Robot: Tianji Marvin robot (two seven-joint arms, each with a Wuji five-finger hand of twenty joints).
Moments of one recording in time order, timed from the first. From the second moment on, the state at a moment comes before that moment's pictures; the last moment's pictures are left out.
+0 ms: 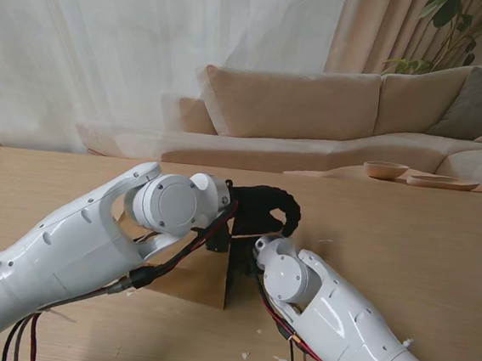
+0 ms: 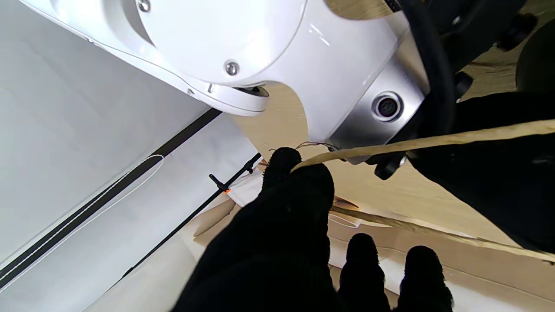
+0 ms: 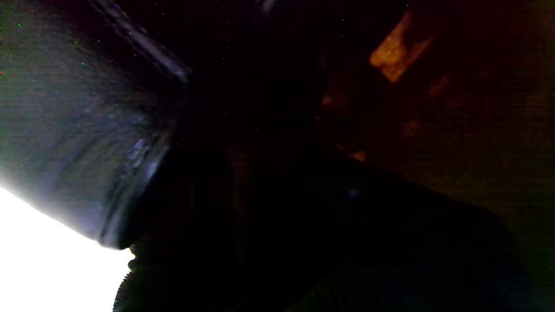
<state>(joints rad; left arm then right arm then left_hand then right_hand) 0.86 -1.11 -0.61 -1.68 0.11 0.31 -0.50 -1.13 -1.25 0.72 -1.22 -0.25 -0.03 -0.13 1.31 -0.27 0.41 -0.05 0.61 0.21 0.88 0.82 0.33 0.12 0.43 0.50 0.04 0.13 0.08 0.58 -0.08 0.24 0.10 0.54 0.66 -0.51 1.04 -0.12 0.61 -0.11 0.61 0.46 0.55 -0.05 0.74 0.37 0.54 0.05 0.69 0.43 0.41 0.04 1.19 0.57</state>
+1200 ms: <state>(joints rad) 1.01 -1.07 -0.79 -1.68 0.34 0.20 -0.51 -1.66 -1.09 1.25 -1.77 -0.53 0.13 0.13 1.06 -0.25 0.49 -0.06 0.46 0.08 0.36 0.38 0.25 0.11 0.36 0.43 0.04 0.13 0.08 0.56 -0.08 0.24 0.10 0.54 0.41 -0.49 0.84 -0.12 0.36 -0.09 0.37 0.41 0.22 -0.07 0.57 0.29 0.16 0.01 0.36 0.26 0.06 0.06 0.46 0.53</state>
